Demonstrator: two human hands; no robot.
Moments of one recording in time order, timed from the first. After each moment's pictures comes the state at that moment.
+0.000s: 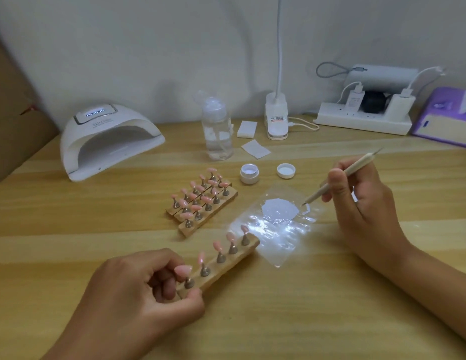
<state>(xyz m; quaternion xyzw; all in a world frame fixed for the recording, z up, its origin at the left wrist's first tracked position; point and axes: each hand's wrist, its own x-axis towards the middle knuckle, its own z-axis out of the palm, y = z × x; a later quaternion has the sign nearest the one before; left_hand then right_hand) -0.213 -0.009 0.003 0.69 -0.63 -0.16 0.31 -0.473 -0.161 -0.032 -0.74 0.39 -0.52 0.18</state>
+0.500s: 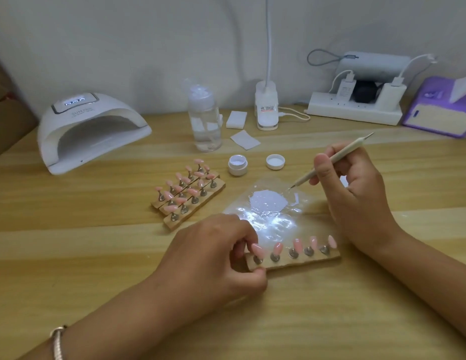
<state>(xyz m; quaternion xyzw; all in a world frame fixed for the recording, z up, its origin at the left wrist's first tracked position) -0.270 -0.065 -0.012 0.59 -0.76 -0.17 0.22 -0.476 -0.172 -0.033 -0.69 0.40 -0.55 0.26</state>
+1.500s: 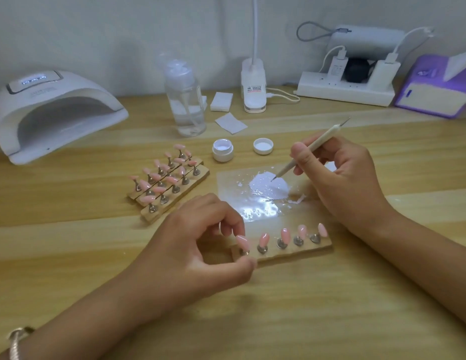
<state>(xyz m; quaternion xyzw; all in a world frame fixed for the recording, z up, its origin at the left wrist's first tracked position) -0.266 -0.069 -0.017 0.53 -0.75 -0.24 0.32 -0.476 -0.176 -0.033 -0.70 0.40 -0.51 0.29</state>
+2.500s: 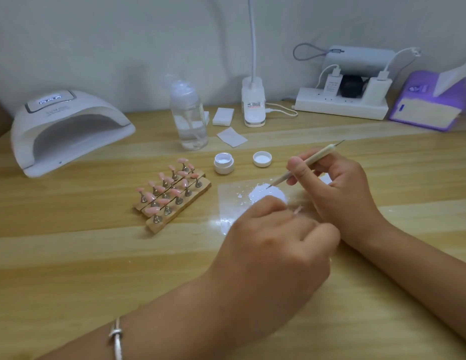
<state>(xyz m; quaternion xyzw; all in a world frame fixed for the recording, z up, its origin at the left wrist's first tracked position) -0.340 -0.077 -0.007 0.41 -0.85 0.10 0.31 -0.476 -0.173 -0.032 -0.69 0.41 -0.51 0.29</state>
